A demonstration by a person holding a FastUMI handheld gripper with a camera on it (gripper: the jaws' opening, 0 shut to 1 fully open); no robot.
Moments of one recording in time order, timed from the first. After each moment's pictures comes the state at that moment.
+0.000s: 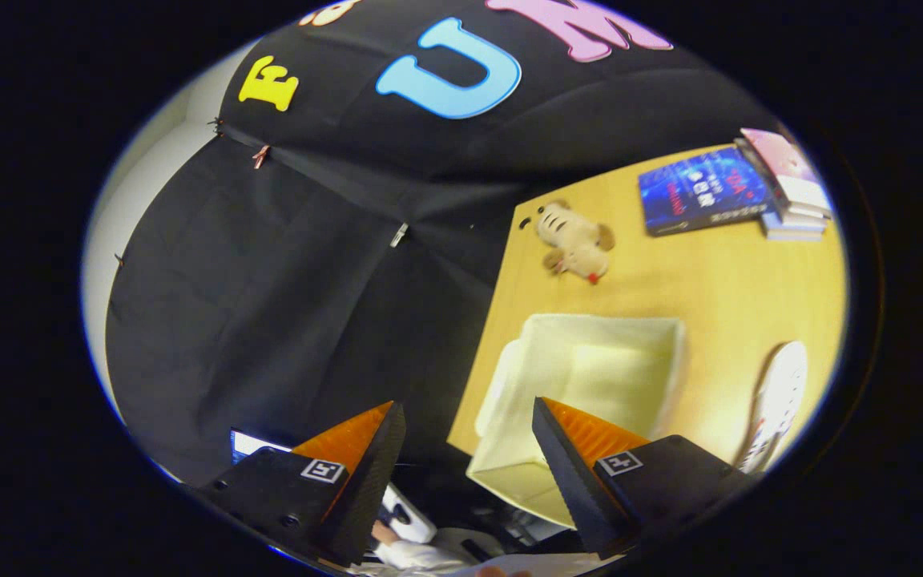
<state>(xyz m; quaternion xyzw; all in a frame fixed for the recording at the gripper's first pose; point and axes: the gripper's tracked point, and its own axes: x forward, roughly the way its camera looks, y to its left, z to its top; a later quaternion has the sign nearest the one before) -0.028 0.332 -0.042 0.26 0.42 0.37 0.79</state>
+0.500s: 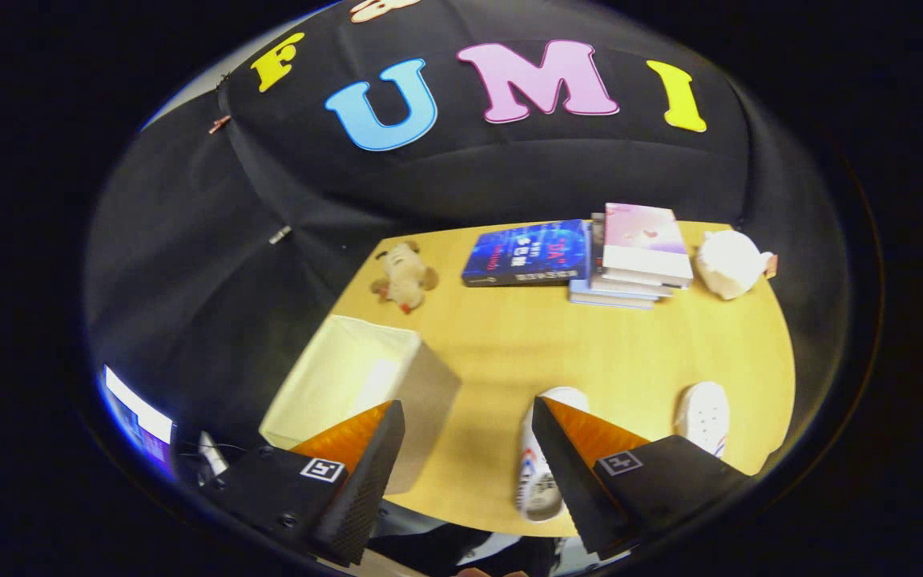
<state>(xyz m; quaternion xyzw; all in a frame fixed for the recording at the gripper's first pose) -0.005 0.119 -0.121 0.06 0.36 0.21 0.91</state>
